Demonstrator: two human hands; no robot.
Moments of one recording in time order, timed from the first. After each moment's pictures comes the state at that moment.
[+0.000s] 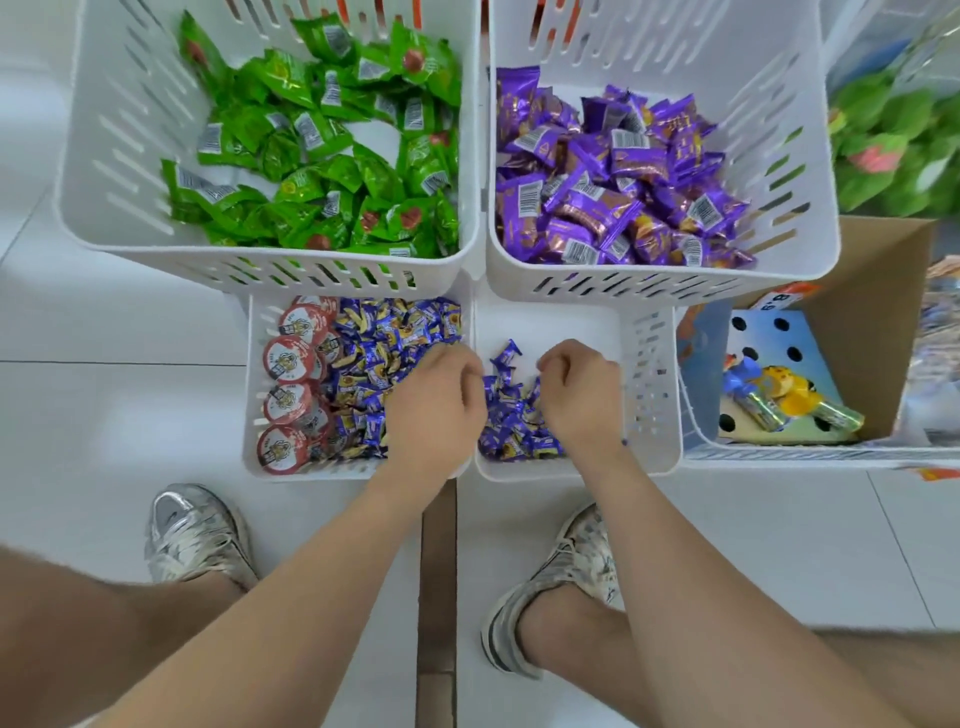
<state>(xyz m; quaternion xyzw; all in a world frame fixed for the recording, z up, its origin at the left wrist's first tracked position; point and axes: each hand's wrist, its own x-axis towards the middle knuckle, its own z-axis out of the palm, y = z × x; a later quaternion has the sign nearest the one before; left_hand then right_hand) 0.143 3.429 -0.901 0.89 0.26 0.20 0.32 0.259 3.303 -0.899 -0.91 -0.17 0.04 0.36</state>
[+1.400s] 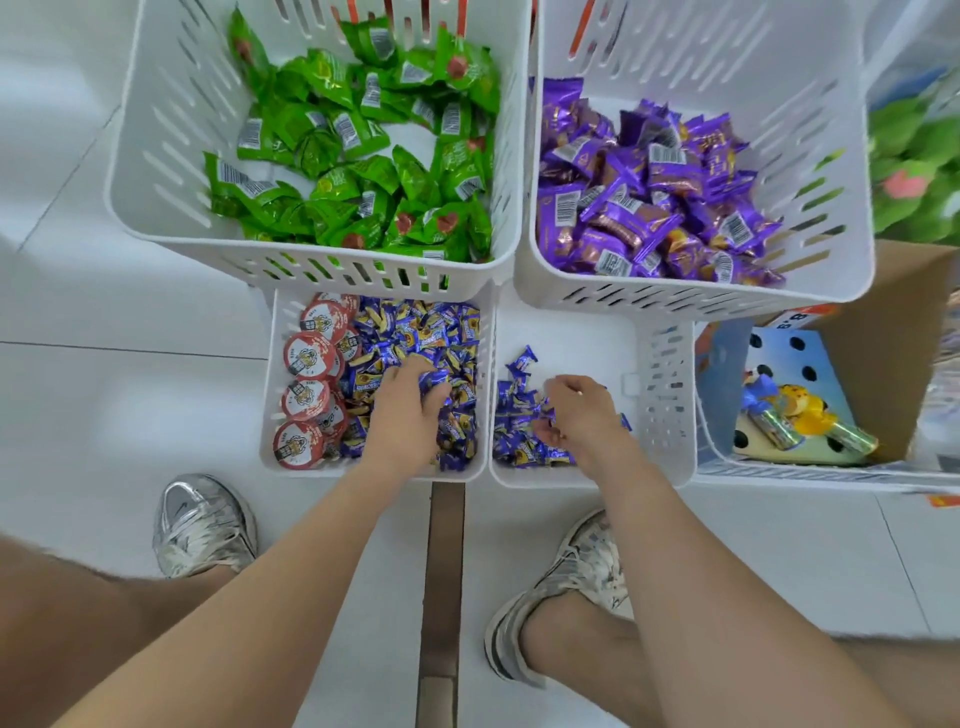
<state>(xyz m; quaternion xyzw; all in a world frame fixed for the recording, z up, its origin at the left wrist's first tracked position) 0.115 3.479 -0.941 0.83 0.35 0.10 0.42 0.262 3.313 -0.927 -0.76 0.09 0.35 0.53</state>
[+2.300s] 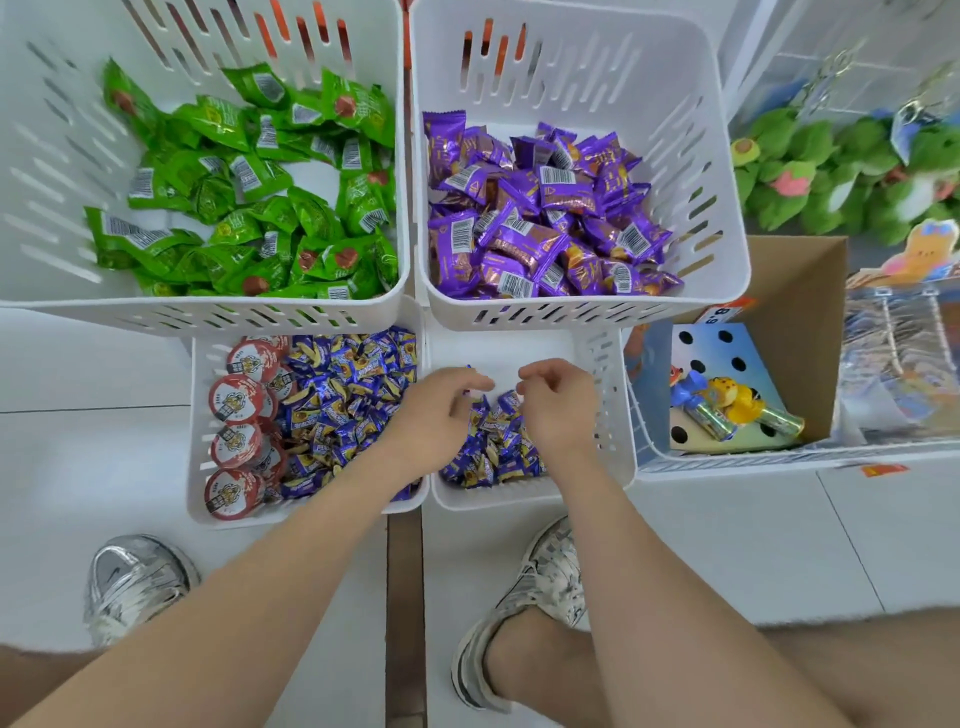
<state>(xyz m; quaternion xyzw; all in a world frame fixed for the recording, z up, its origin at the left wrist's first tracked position) 0.184 3.428 -0.890 0.85 0.18 0.01 0.49 0.276 3.293 -0.889 -0.84 0.00 0.12 0.52</state>
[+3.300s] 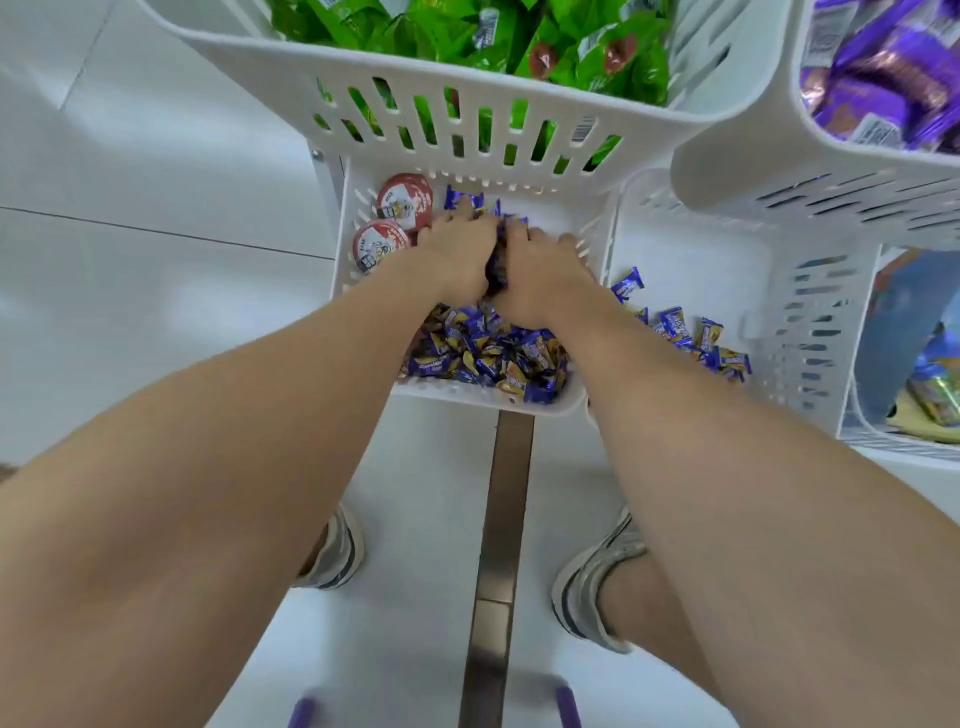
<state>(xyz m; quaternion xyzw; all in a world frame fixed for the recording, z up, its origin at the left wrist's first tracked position) 0.168 3.588 -0.946 0.93 0.25 -0.19 0.19 0.242 3.481 -0.952 -0.88 -0.42 0.22 -0.02</state>
